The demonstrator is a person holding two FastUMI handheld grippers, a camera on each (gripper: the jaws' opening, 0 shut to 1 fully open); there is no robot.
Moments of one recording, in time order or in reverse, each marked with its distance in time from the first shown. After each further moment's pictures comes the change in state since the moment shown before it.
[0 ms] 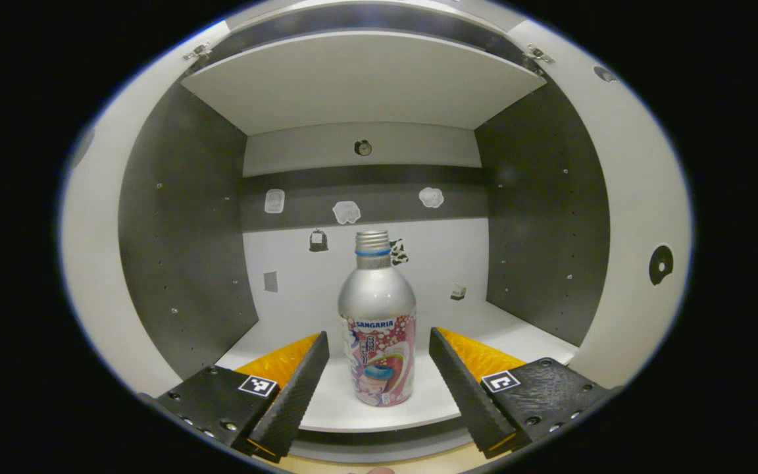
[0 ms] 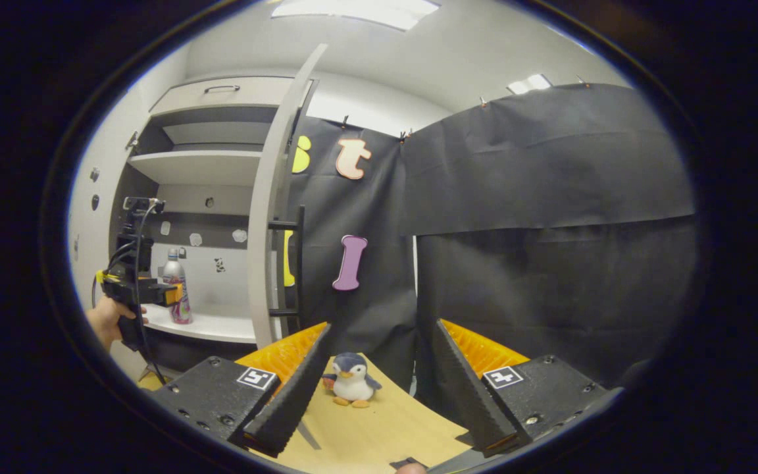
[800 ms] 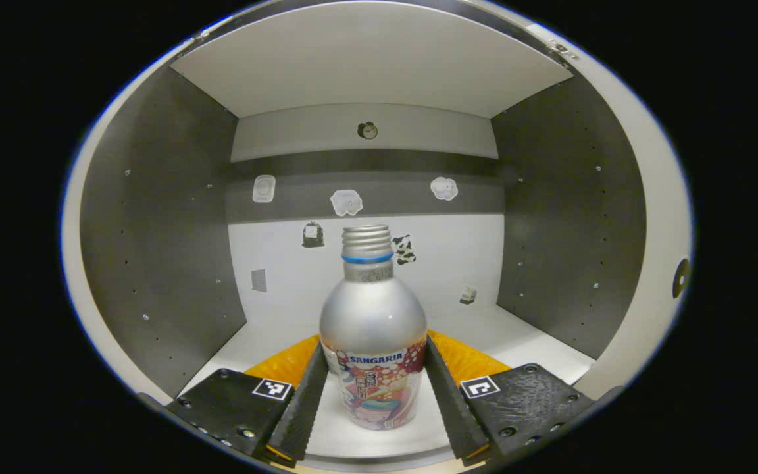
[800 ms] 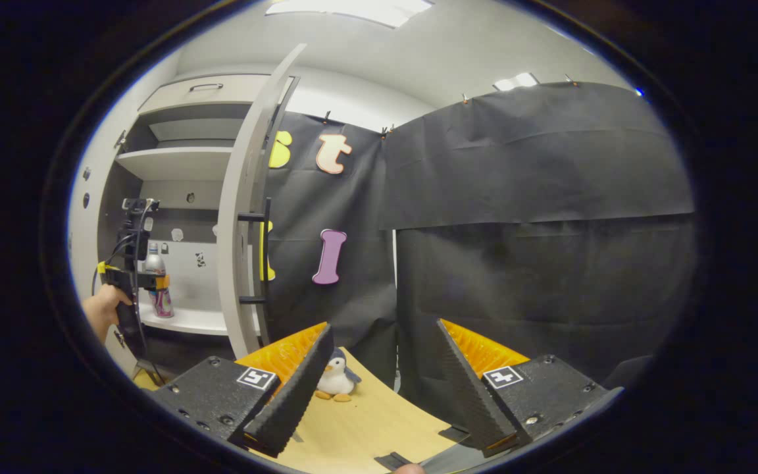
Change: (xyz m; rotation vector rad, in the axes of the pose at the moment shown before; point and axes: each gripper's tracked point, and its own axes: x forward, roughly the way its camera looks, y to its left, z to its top) left arm 0.038 0.007 0.002 -0.033 0.031 0.001; right arm -0.009 -0.028 -0.009 0.001 0.018 -0.060
